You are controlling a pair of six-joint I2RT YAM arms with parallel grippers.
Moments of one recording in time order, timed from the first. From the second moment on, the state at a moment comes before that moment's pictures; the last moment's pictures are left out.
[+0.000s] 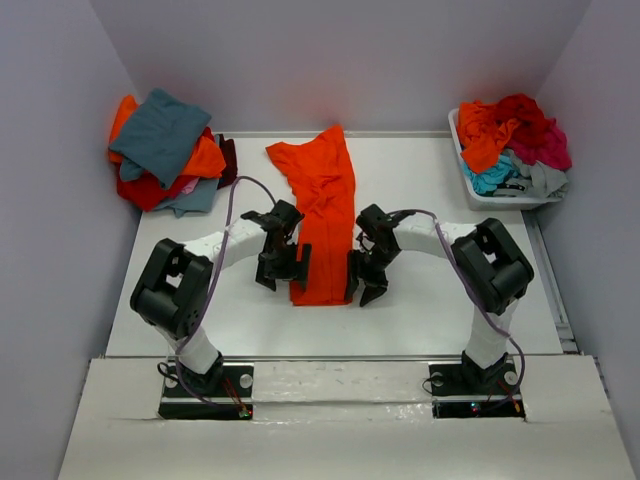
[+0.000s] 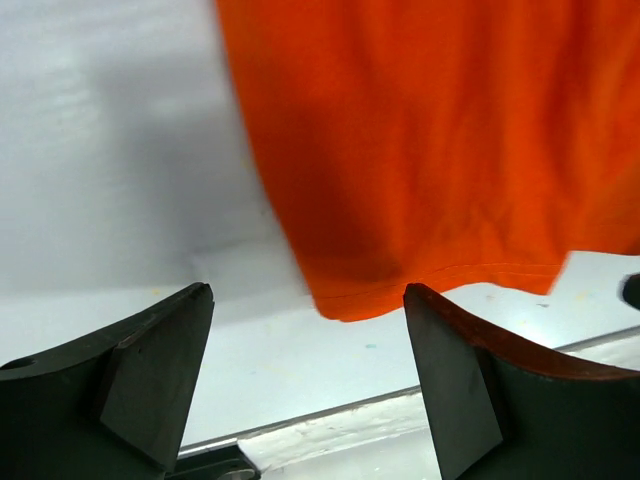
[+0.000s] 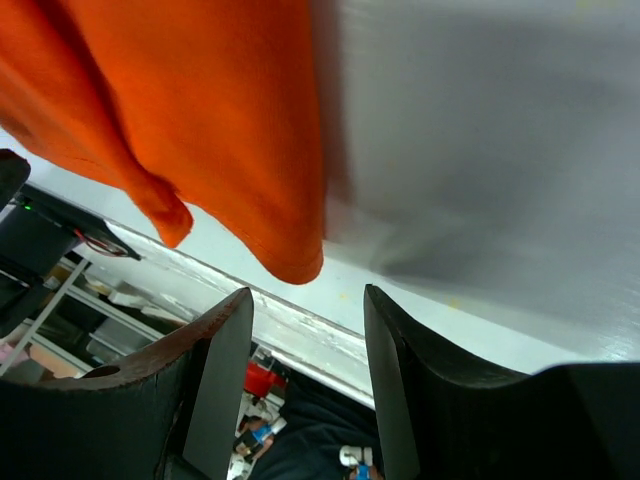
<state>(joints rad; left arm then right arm) -0.54 1.66 1.01 -0.74 0.15 -0.43 0.61 1.88 1.16 -0.75 -0.54 0.68</state>
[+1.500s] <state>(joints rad) -0.32 1.56 0.59 -0.17 0.86 -0.61 0.51 1.78 0.82 -0.12 -0.70 0.99</state>
